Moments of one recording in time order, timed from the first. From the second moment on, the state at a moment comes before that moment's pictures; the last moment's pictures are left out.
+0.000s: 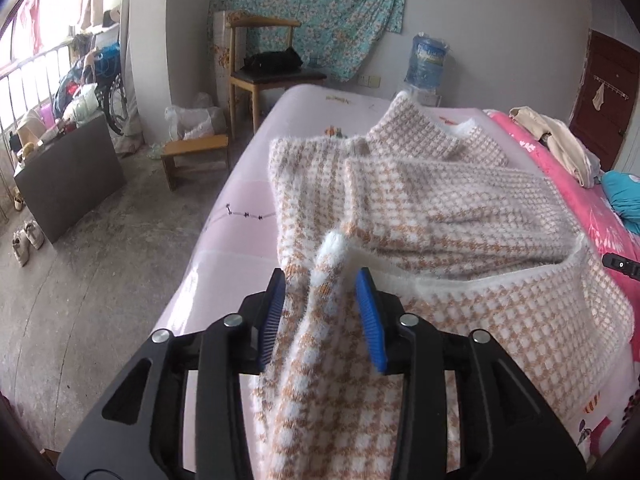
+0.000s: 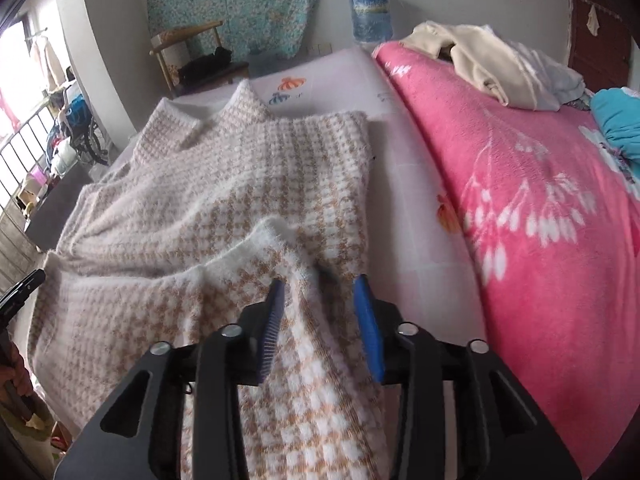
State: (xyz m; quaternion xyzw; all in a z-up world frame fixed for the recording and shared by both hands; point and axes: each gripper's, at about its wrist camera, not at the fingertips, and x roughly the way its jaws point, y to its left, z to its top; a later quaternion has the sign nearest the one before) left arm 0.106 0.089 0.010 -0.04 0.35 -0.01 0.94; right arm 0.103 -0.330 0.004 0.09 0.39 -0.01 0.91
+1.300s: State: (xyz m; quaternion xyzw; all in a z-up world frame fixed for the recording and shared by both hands) left arm 0.027 -0.020 -0.037 0.04 0.45 -0.21 0.87; right arm 0.026 -0.188 -0.050 -0.02 0.45 0.15 0.88
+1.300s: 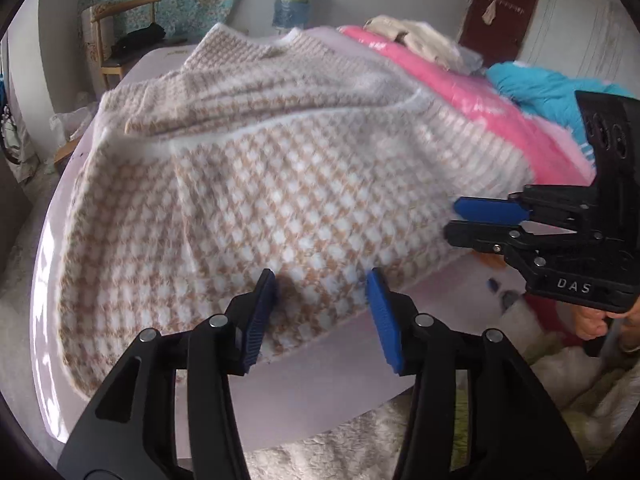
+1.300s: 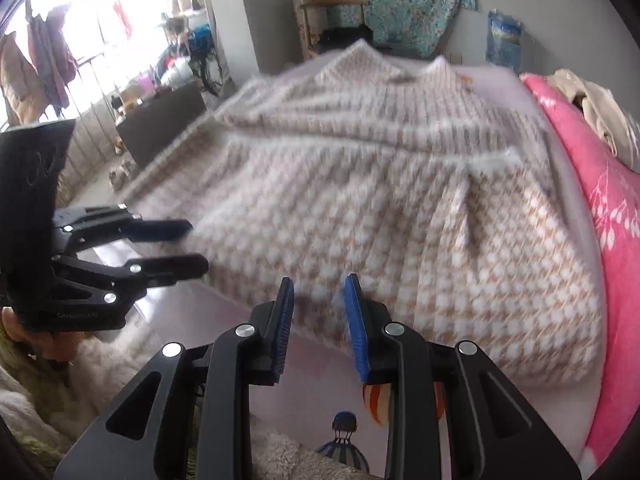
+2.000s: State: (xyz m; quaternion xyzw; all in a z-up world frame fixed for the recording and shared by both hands) left arm 0.023 0.052 -0.044 -0.06 0.46 -0.11 0.88; right arm 0.010 -0.241 -0.052 0.04 0.45 0.09 0.89
